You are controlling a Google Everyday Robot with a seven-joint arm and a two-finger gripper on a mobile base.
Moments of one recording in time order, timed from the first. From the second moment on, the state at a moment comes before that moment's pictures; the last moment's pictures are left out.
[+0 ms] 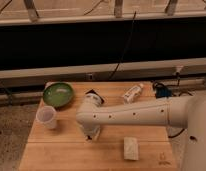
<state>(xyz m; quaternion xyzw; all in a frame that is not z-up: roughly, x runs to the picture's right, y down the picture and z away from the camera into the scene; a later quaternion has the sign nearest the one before) -0.052 0.243 0.750 -0.27 -0.19 -0.45 0.83</state>
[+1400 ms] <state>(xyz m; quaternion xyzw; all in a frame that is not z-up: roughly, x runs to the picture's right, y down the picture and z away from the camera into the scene) 0.068 0.250 0.738 -0.27 -0.19 -0.37 0.87</state>
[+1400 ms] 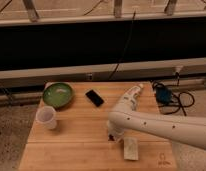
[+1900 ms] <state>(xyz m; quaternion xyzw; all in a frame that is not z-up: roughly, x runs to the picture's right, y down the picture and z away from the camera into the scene) 0.086 0.258 0.732 -0.27 -0.19 -0.35 0.88</state>
